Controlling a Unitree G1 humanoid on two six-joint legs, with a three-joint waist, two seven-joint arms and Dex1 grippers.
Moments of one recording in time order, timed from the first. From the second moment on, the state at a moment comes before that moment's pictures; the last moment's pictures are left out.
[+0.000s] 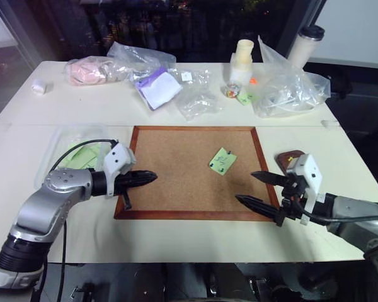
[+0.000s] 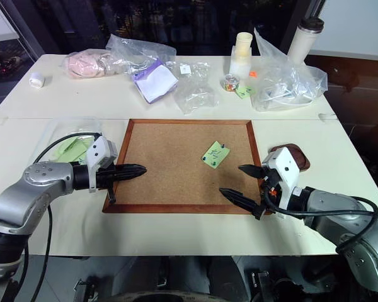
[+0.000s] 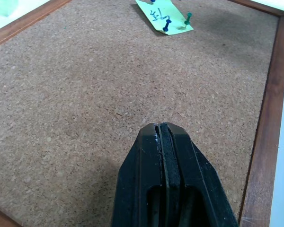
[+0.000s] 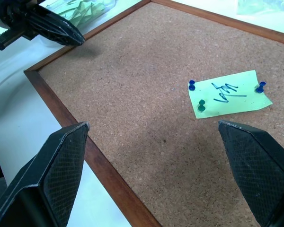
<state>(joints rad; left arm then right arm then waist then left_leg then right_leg) -0.24 0.77 -0.02 -0.30 -0.45 0.60 -0.94 0.08 -0.81 -0.28 -0.69 0.87 0.83 0.62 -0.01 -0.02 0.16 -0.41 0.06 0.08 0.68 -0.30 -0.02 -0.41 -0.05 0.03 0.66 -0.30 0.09</state>
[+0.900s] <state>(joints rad) -0.47 0.72 -0.14 -0.19 -0.42 0.58 -1.02 -0.11 -0.73 -0.20 -0.53 0.75 0.78 0.56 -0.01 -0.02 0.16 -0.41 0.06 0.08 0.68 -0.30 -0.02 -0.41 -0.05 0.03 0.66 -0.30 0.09</state>
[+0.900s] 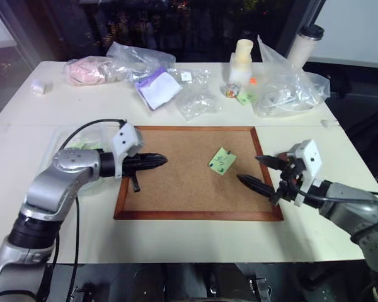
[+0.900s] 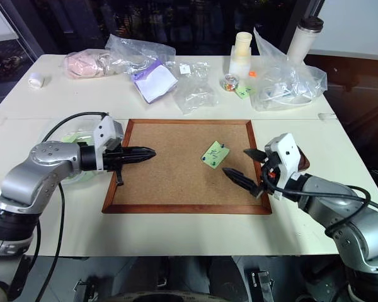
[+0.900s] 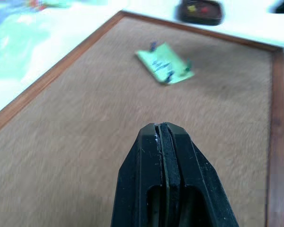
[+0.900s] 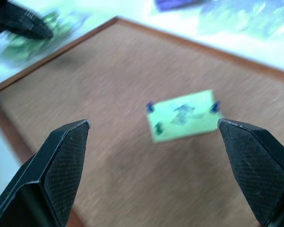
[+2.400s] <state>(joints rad) -0.48 0.62 -0.29 0.02 -0.16 0.36 -1.06 -0.46 -0.45 0.01 0.20 0.31 0.39 0.66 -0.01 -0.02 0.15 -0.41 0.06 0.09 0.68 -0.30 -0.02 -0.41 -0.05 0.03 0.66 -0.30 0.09</state>
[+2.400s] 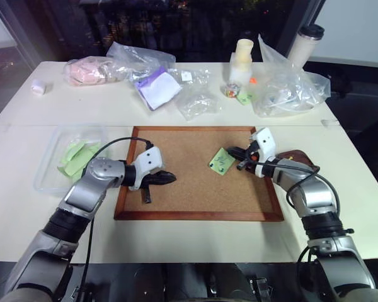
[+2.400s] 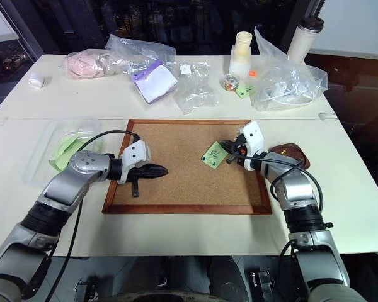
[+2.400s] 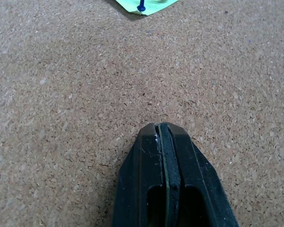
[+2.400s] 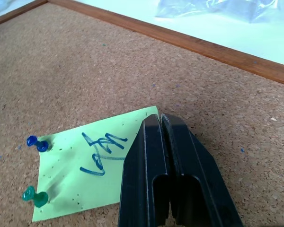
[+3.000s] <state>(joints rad) -0.48 0.58 -0.28 0.05 -0.15 0.34 -1.07 -0.38 -0.44 -0.14 0.01 0.36 0.38 0.55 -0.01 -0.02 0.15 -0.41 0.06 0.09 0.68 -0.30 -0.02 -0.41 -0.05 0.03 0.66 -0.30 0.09</state>
